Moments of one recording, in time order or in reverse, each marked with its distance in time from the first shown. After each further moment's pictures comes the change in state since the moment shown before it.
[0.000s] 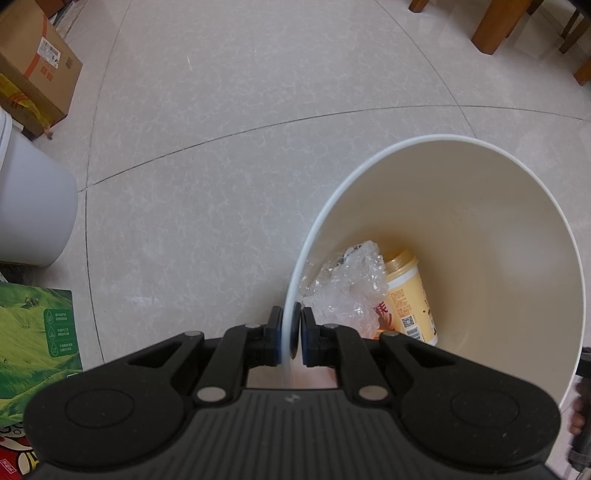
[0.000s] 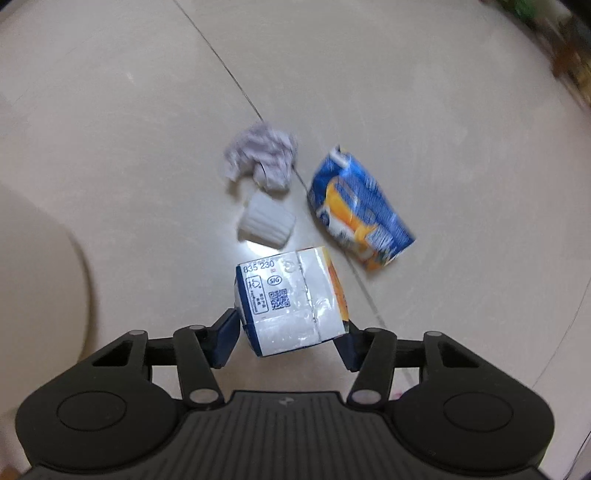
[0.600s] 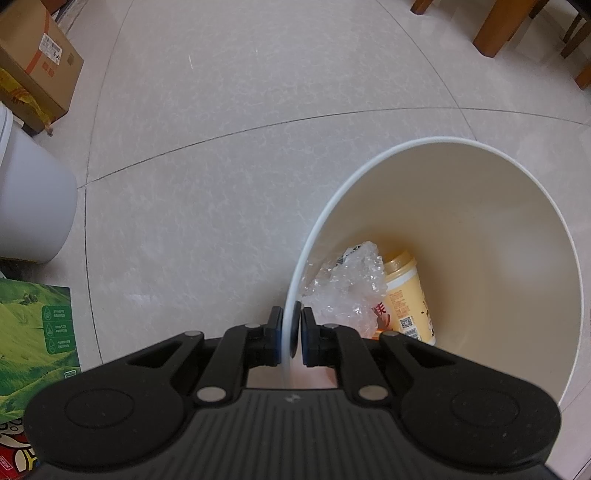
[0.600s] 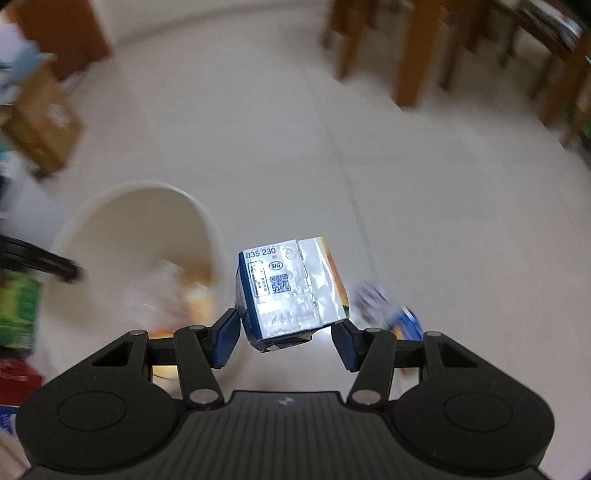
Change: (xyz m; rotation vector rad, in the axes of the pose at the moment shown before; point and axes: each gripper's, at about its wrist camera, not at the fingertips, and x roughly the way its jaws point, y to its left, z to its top) left arm -0.002 0.004 0.000 -0.011 0.001 -0.008; right arm -0.232 0.079 0.021 -0.321 -0.276 0.279
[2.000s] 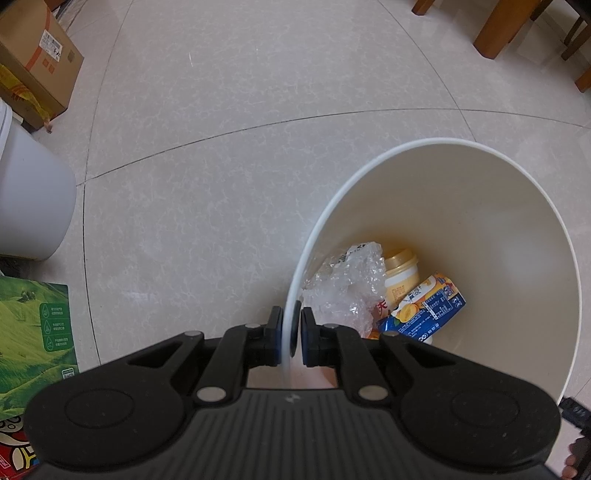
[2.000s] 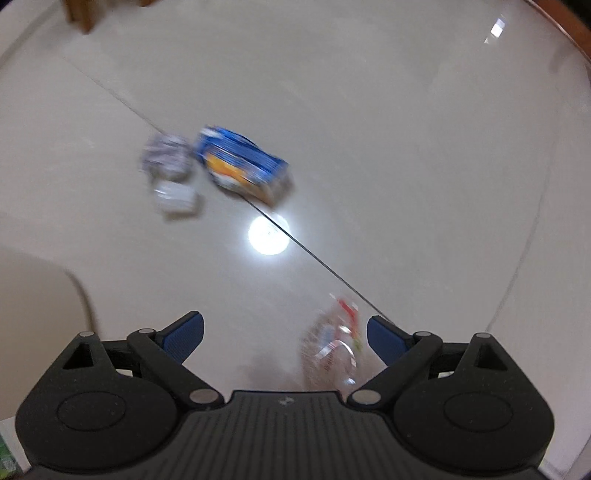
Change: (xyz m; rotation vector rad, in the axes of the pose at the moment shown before) left arm 0.002 0.000 -0.001 -0.002 0.002 -0.007; right arm 0.115 -0.166 -0.237 0.745 0.251 -0.285
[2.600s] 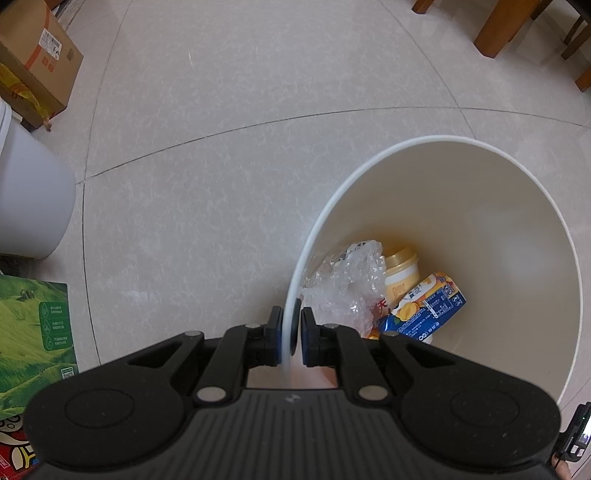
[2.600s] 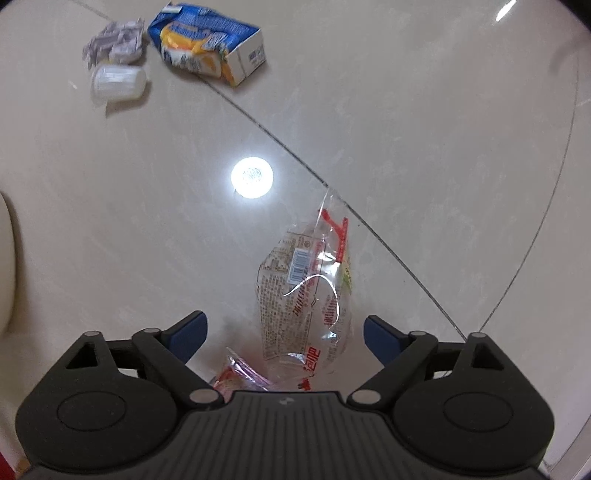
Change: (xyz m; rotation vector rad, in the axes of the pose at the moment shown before) left arm 0.002 0.002 0.000 -0.001 0.005 -0.004; right arm 0.086 -0.001 -0.031 -0.088 0.159 -0.057
